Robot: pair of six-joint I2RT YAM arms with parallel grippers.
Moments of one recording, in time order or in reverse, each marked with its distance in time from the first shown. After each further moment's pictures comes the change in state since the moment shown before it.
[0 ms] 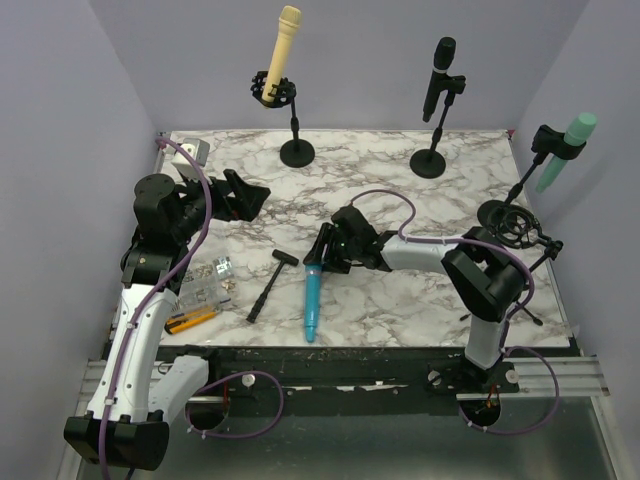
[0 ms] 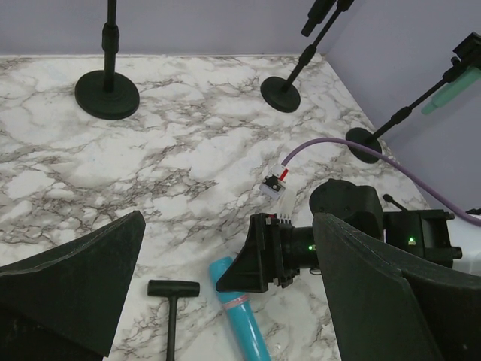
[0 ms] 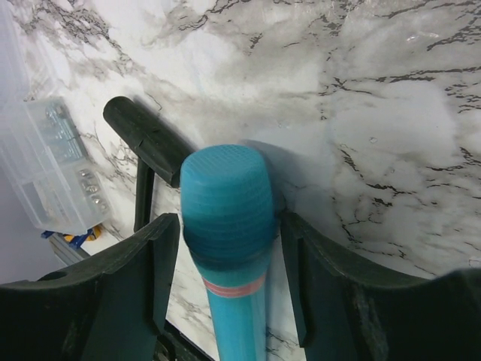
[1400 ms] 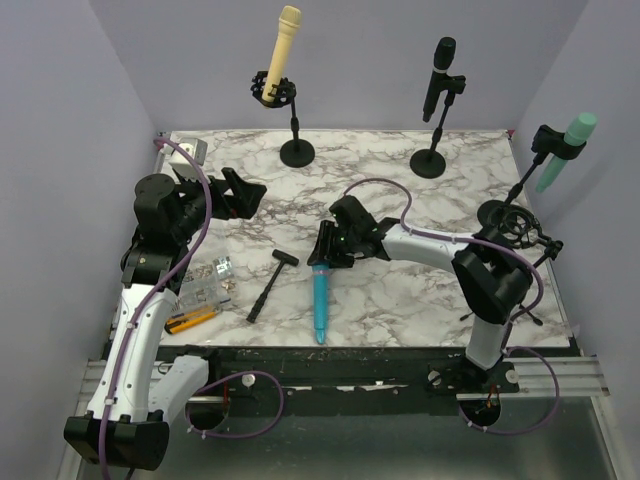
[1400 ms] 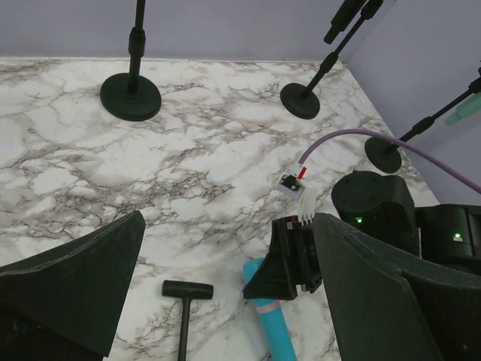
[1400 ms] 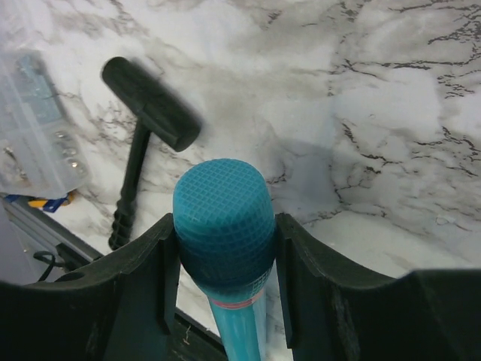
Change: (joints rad) left arm 0.000 0.000 0.000 -0.004 -0.060 0.012; right arm -0.002 -0.054 0.122 -0.252 -0.034 -0.159
